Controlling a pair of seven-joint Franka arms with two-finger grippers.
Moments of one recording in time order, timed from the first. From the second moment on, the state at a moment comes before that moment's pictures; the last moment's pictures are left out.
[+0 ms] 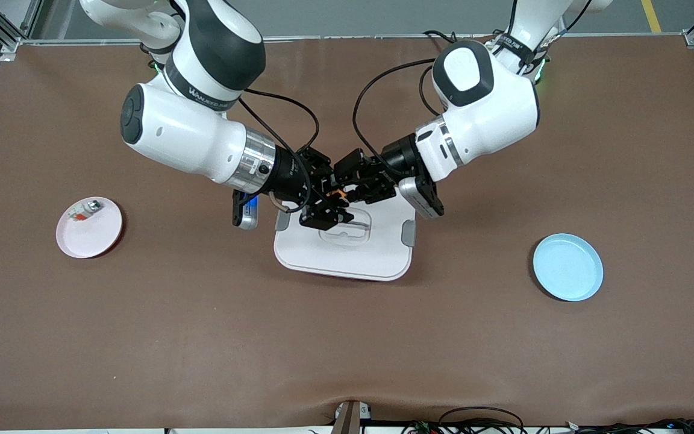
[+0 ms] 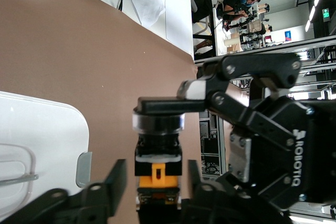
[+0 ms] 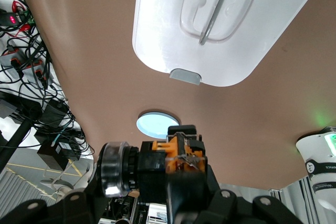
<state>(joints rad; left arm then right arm) -0.25 0.30 -0.47 -1.73 -1.25 2.64 0.24 0.56 0.45 0.00 -1.30 0.73 2.11 1.69</state>
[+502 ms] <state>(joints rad) -0.25 0.31 -0.47 -1.72 -1.25 2.65 0.25 0.56 0.46 0.00 -1.29 0.72 2.11 1.70</state>
